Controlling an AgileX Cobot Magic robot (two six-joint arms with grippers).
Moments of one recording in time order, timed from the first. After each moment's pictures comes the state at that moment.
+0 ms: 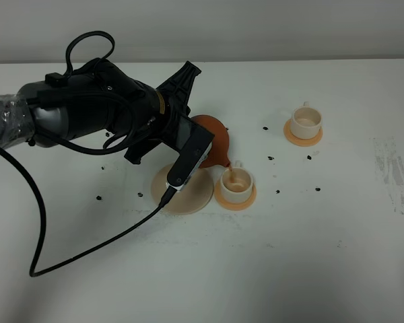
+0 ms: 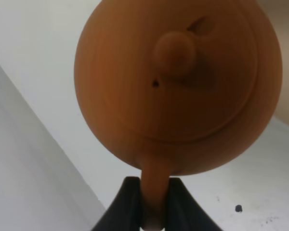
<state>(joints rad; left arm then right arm) -0.58 1.94 -1.32 0.32 0.29 1.46 -0.08 -0.01 -0.50 0.27 1.09 -0.27</state>
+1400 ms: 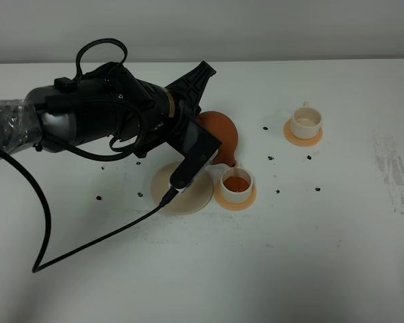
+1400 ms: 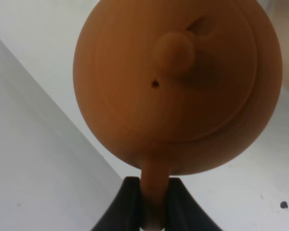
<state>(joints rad) -0.62 1.94 -1.32 0.43 0.24 1.46 -0.08 -0.01 -0.50 0.27 1.09 -0.27</state>
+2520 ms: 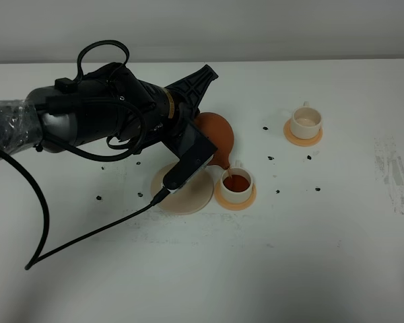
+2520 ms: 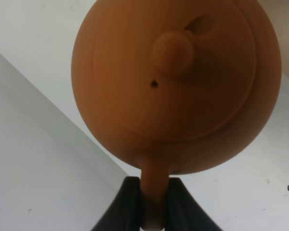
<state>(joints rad) -0.62 1.94 -1.32 0.48 0.26 1.51 -0.08 -0.01 -0.50 0.27 1.09 -0.27</state>
